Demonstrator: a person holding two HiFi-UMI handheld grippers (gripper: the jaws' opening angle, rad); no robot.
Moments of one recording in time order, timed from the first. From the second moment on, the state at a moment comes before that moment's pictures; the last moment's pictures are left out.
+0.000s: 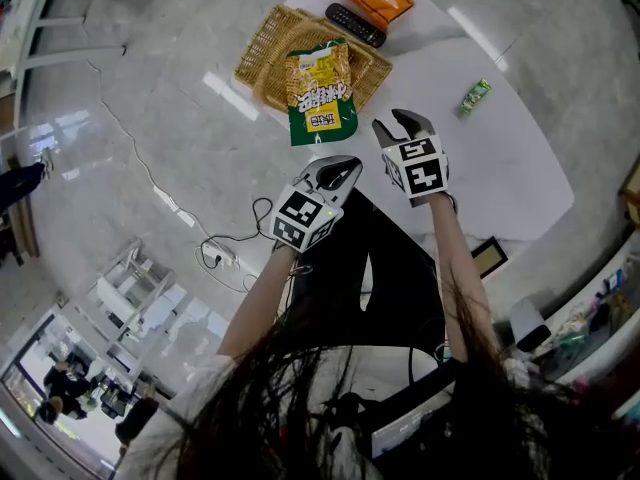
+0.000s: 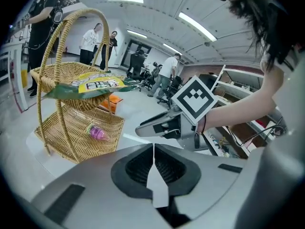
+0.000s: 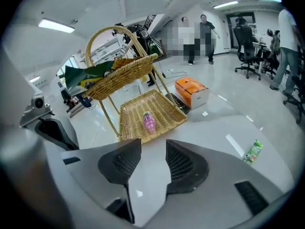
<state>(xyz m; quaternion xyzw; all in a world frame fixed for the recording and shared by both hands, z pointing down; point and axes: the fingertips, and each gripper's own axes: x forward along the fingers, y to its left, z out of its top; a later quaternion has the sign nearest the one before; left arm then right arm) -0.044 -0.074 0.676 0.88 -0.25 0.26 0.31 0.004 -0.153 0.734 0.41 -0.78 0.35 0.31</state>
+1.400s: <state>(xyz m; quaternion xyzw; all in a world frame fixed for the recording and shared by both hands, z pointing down) 0.072 -0.051 0.648 0.89 -0.23 0.23 0.32 0.151 -0.038 0.686 0.54 -0.71 0.43 0.18</state>
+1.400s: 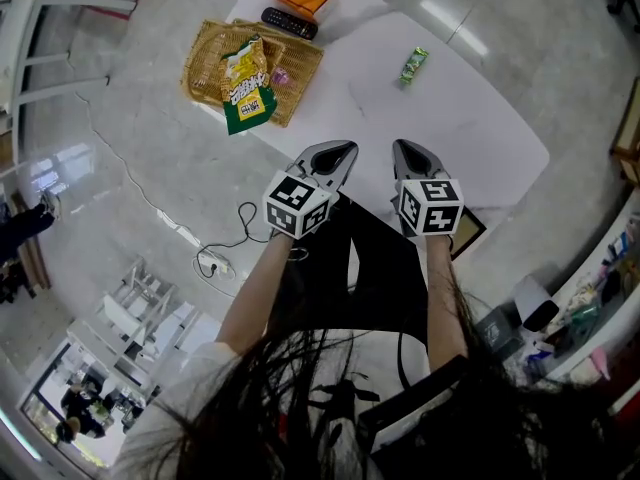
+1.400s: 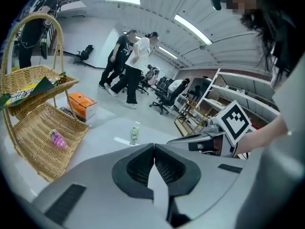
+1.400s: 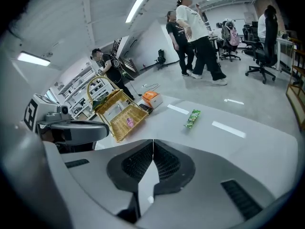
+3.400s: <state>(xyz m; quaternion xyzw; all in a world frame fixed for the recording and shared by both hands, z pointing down) 0.045 -0.070 0.695 0.87 -0.23 0.27 0.35 0.213 -0.171 0.838 0.48 -0.70 0.22 0.49</state>
